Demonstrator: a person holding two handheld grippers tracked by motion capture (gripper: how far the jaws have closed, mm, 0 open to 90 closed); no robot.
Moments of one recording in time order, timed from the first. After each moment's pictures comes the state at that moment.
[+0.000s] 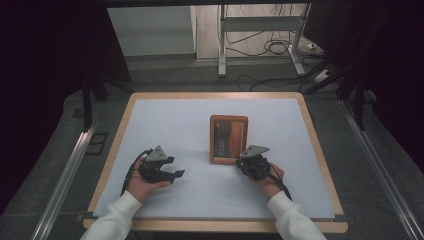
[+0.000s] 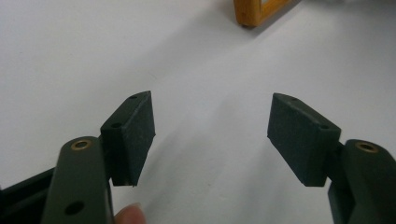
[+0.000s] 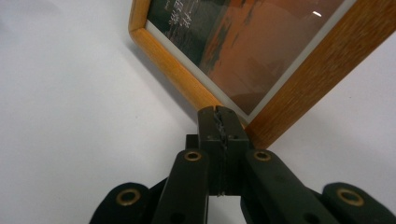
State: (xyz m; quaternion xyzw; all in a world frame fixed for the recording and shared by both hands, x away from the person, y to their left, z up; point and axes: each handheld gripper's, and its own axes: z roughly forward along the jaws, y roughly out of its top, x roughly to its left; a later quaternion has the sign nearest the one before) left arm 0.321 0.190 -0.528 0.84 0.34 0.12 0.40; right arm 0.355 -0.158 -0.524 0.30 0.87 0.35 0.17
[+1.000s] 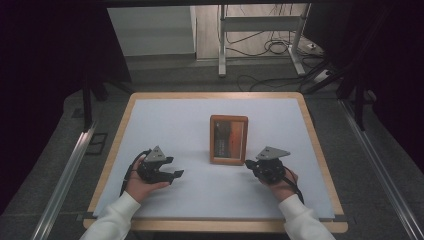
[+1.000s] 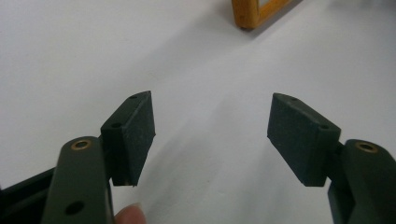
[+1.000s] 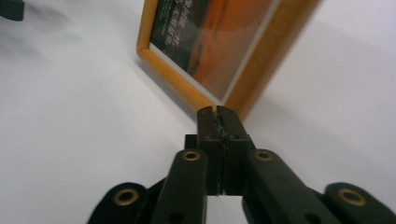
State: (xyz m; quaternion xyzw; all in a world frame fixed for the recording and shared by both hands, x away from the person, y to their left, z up) left arm 0.316 0.193 -0.525 0.84 0.34 0.13 0.40; right arm 0.334 -0.199 -0.504 0.32 0.84 0.40 0.17
